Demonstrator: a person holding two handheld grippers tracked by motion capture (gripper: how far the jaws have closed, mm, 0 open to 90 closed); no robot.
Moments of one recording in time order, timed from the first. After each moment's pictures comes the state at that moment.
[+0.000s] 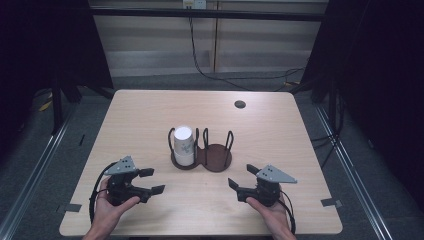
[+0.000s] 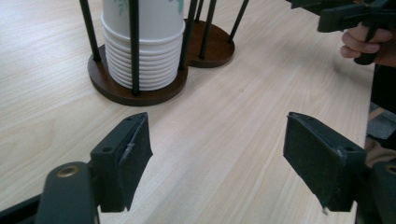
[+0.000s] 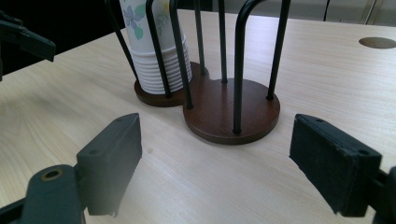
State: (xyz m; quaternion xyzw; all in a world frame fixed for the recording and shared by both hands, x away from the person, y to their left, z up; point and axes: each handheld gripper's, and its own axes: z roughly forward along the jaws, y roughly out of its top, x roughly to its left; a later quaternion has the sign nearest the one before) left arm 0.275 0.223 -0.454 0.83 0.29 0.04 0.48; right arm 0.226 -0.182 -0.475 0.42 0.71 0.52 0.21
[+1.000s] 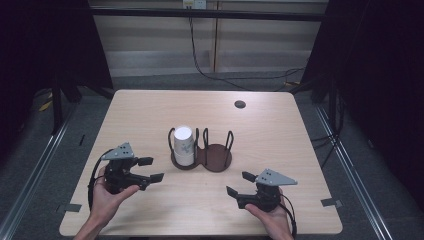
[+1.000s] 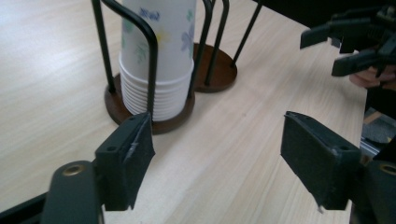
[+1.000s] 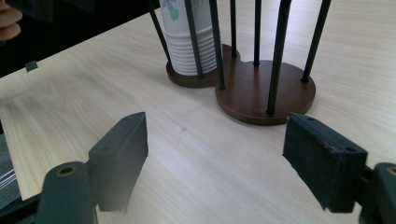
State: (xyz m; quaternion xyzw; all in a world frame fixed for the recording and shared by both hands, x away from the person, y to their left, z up) left arm 0.295 0.225 -0.419 0.82 0.28 0.04 0.49; right arm 0.214 -0.181 -0.471 0.41 0.74 0.51 0.16
